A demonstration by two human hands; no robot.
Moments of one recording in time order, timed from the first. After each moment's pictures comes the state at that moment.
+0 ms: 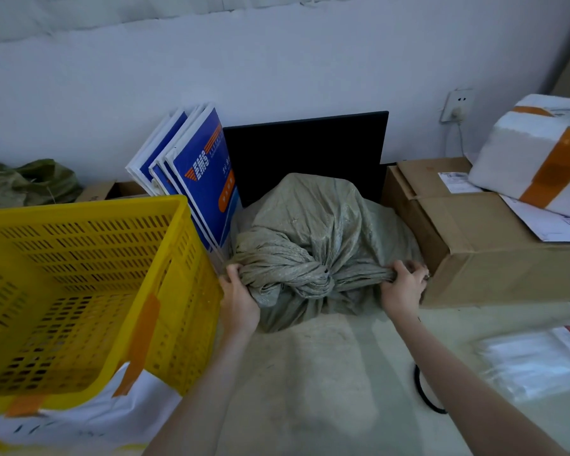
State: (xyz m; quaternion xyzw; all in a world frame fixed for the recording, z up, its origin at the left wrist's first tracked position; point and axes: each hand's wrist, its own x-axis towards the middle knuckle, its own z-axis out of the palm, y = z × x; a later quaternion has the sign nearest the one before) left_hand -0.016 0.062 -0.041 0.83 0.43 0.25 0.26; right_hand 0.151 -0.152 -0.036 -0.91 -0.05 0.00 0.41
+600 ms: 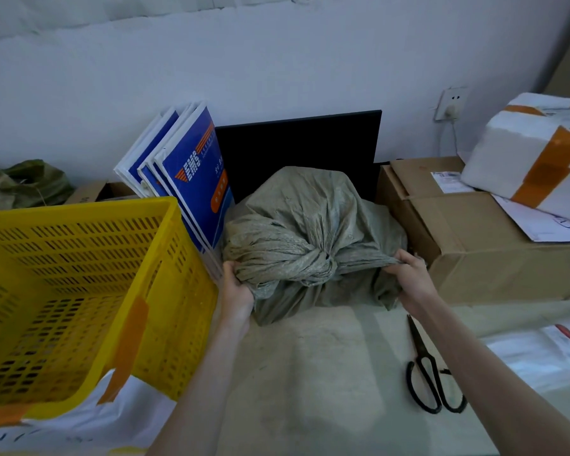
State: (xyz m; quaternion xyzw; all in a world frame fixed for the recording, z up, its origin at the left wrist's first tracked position) left_hand -0.004 0.045 -0.002 0.64 0.36 0.31 0.61; right_hand 0.171 -0.178 0.007 -0.67 -0.04 0.22 0.71
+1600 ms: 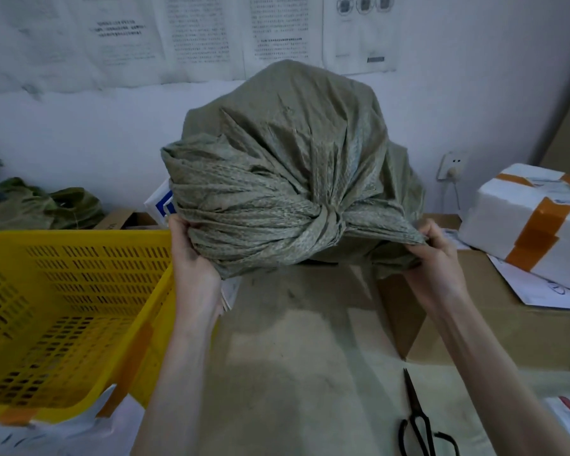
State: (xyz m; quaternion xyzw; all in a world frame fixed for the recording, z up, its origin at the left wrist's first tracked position) left_hand -0.038 0.011 0.177 0.56 0.09 0.57 0.59; right_hand 0.162 -0.183 0.149 -0.45 -0.25 0.16 0.84
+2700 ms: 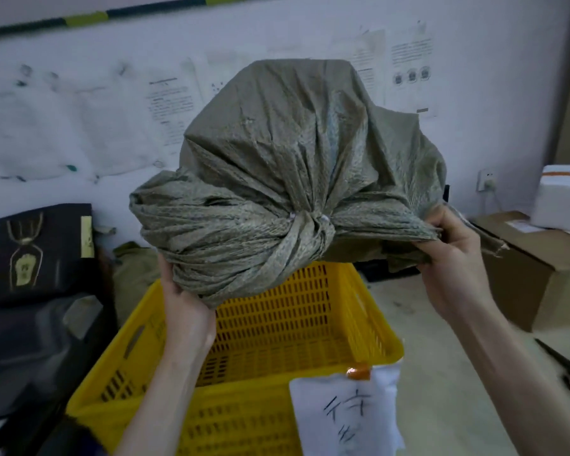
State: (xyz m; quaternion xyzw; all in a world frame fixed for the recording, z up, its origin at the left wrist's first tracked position) left_hand -0.368 0.261 0.216 0.51 0.03 0.51 0.69; right_hand -0.202 0.023 0.219 -0.46 -0.32 -0.06 0.83
